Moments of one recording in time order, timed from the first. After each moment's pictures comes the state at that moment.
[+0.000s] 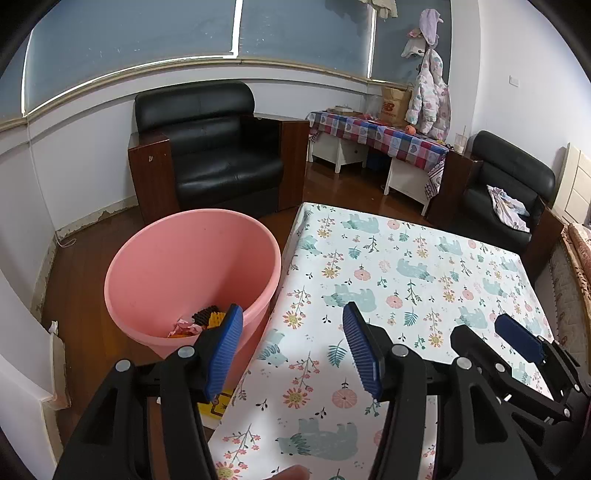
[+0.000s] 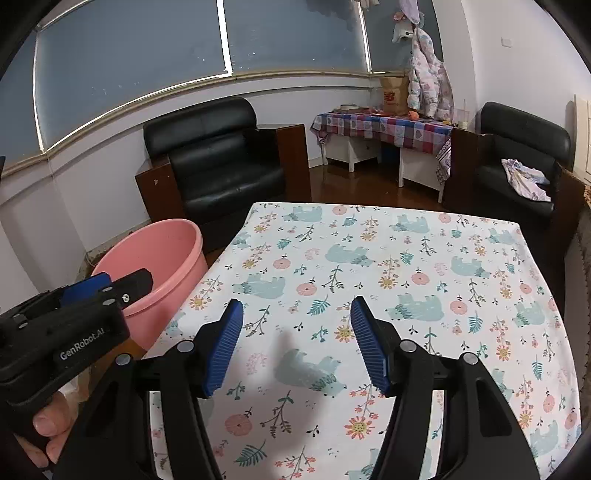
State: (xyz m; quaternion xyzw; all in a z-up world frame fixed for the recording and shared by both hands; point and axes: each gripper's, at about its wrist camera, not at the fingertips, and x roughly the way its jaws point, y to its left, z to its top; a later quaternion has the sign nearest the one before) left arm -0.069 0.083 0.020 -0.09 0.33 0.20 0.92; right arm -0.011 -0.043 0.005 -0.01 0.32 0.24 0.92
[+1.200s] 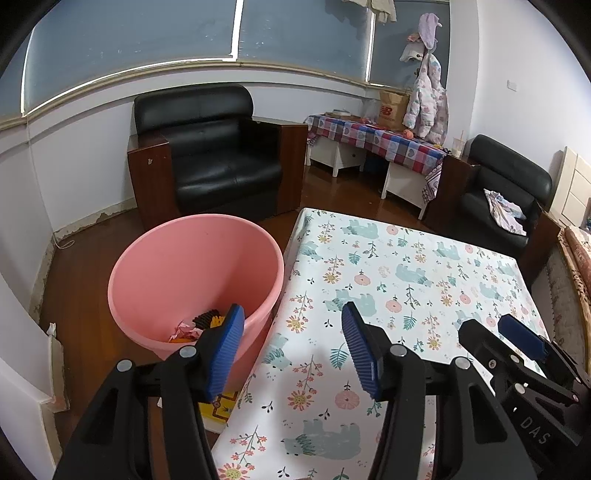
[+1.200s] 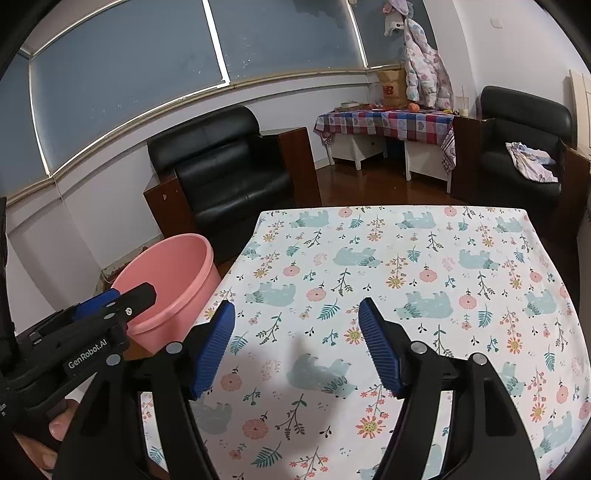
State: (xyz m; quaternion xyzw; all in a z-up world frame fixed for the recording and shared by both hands) left arm -0.075 0.087 0.026 -0.10 0.32 0.19 0.92; right arm -0.006 -0.053 0.011 0.04 0.32 0.26 0.91
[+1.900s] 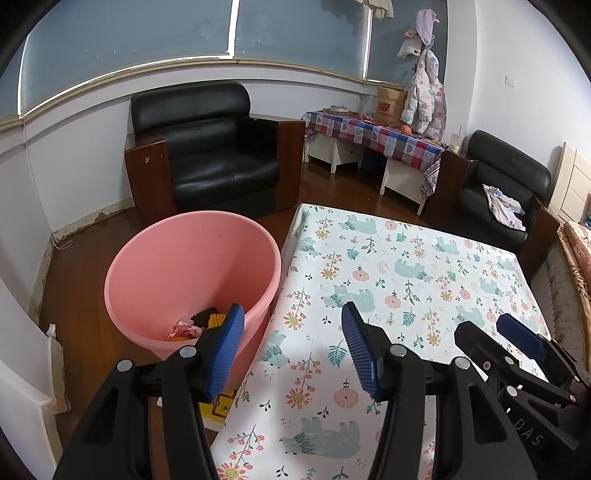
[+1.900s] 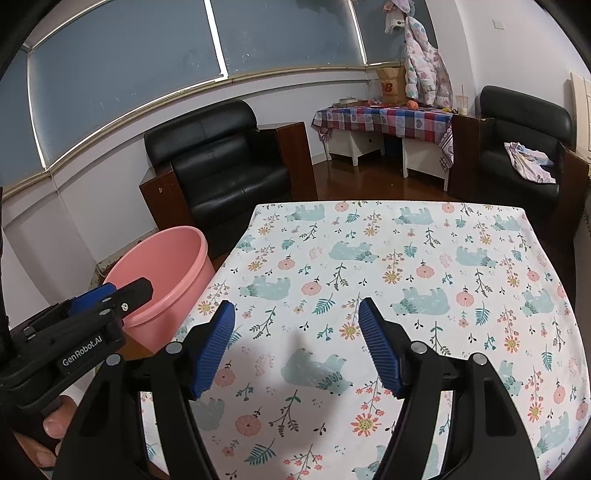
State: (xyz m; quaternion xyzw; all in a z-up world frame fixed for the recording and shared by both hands) left arm -0.074 0.088 0.022 -0.10 0.33 0.19 0.92; right arm -0.005 -0.053 0.007 0.03 0.33 0.26 0.91
